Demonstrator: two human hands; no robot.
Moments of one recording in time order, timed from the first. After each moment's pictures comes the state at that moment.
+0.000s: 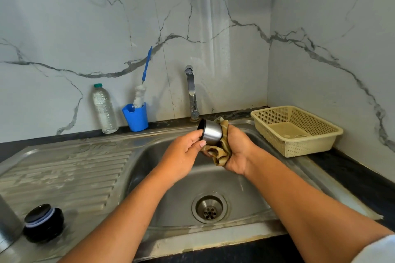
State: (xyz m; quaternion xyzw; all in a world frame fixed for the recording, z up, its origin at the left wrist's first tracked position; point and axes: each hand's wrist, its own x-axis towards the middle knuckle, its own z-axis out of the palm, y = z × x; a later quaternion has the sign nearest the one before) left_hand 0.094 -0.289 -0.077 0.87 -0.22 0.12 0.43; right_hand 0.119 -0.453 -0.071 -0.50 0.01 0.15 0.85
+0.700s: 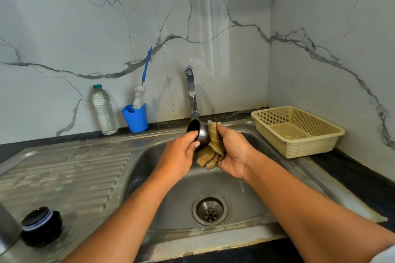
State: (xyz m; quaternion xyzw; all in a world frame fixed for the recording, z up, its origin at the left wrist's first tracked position) left_hand 0.097 -0.288 -0.076 0.91 -0.18 0.18 0.33; right_hand 0.107 -0.446 -0.069 -0.56 -0.06 0.15 0.81
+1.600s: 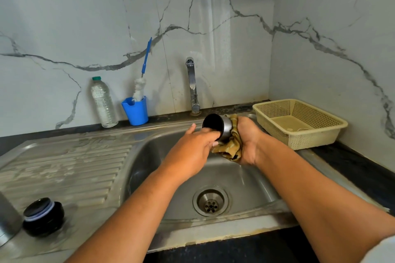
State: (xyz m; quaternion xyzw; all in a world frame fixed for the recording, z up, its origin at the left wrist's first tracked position) left_hand 0.102 -0.302 -0.082 0.92 -0.29 0.16 0.22; right_hand 0.120 -0.466 -0.063 -0.53 0.11 0.16 0.83
